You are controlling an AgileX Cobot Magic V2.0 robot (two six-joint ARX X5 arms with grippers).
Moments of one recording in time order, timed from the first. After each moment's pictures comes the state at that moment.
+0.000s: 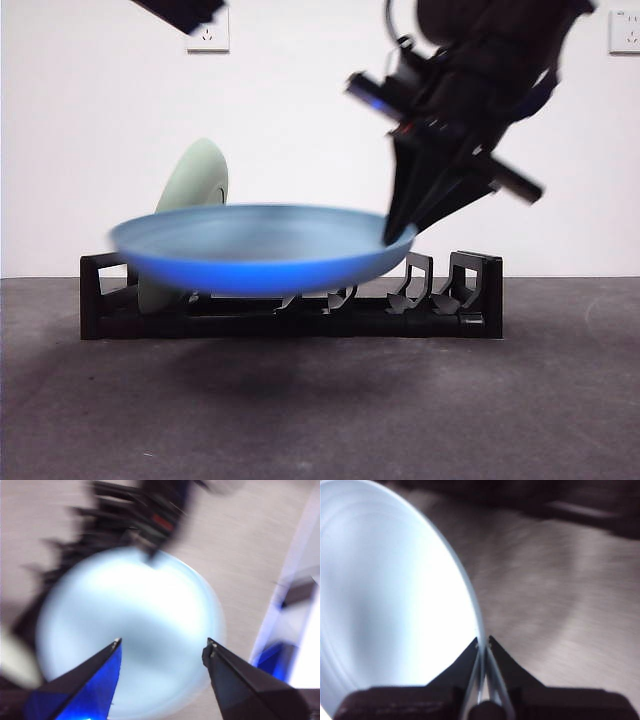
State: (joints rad) left arm -0.94 1.05 1.05 -0.74 -0.07 0.26; right arm 0.52 1.61 1.19 -0.65 -0.33 0.27
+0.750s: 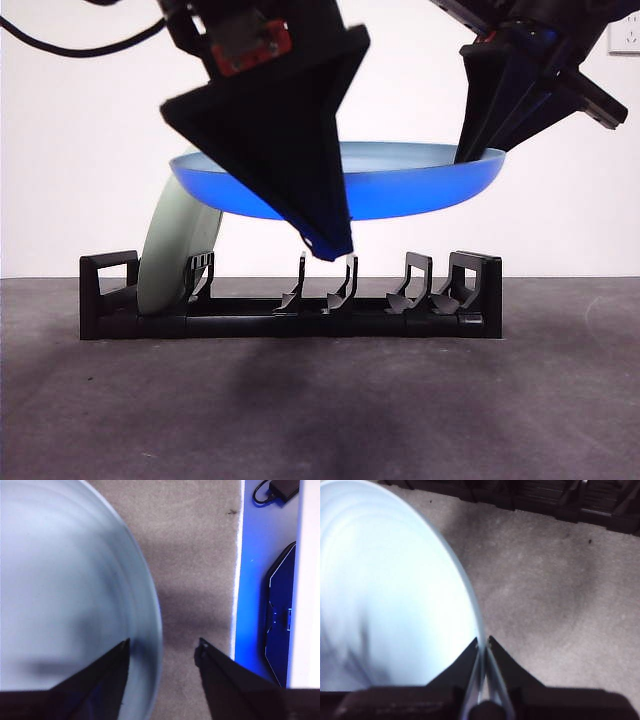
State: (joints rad) left arm -1.21 1.42 1.05 -0.65 -0.29 0.39; right arm 0.44 1.41 1.19 -0.86 -0.34 0.17
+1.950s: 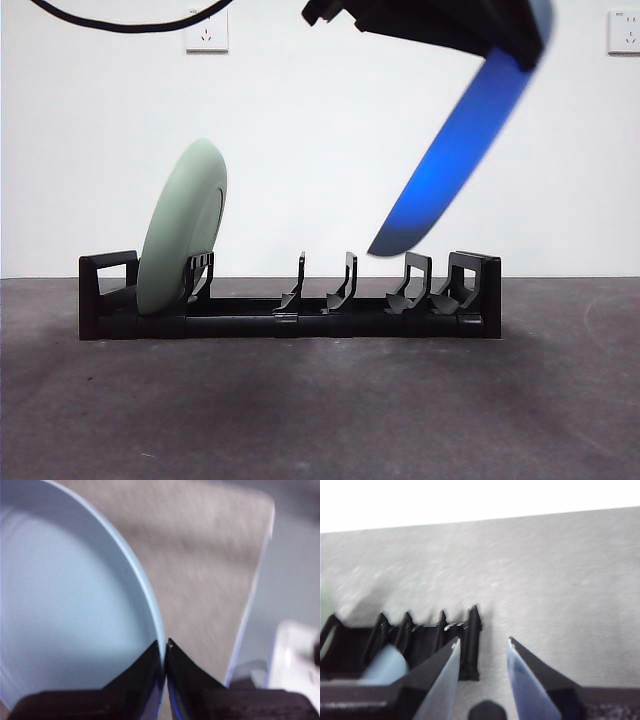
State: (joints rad) left arm -1.09 1.42 1.04 -0.06 -0.03 -0.06; right arm 0.26 1.00 1.19 -0.66 0.09 0.16
